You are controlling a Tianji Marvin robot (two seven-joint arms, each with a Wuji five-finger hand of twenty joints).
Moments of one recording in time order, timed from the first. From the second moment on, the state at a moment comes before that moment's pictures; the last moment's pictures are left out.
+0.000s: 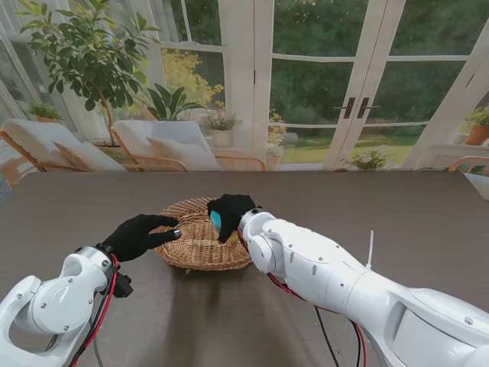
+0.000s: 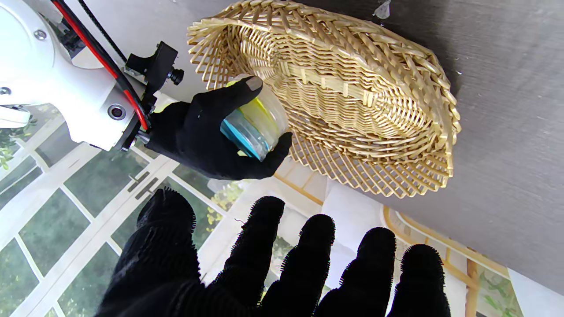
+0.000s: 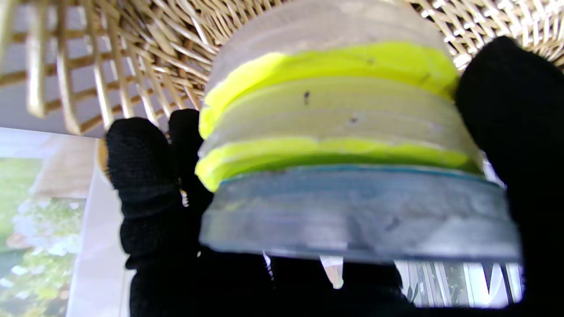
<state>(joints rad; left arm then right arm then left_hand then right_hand) 1.75 -1.06 -1.48 -1.93 0.52 0.08 -0.28 -0.74 -1.41 0.30 -0.87 -0.57 0.15 -0.17 0.86 -0.04 0.00 -0.03 0.63 0.23 0.13 0.33 0.58 0.34 0.06 0.24 0.35 0.43 0.09 0.31 0.11 0.39 0.18 0.56 0.34 -1.11 1.18 -0.36 0.52 -0.22 0.91 0.27 0.65 0.22 0.76 0.47 1.00 0.40 0.49 0.47 0.79 0.46 1.20 0.40</state>
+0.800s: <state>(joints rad) 1.76 -1.06 -1.49 -1.93 0.52 0.09 -0.27 -0.70 -1.48 0.22 -0.71 -0.55 0.08 -0.16 0.86 -0.04 0.00 -0.03 0.63 0.23 0.13 0.33 0.58 0.34 0.06 0.24 0.35 0.43 0.09 0.31 0.11 0.39 0.18 0.56 0.34 -1.06 1.18 -0.27 0.47 -0.22 0.89 0.38 0.59 0.22 0.76 0.47 0.91 0.38 0.49 0.45 0.78 0.42 1.10 0.42</state>
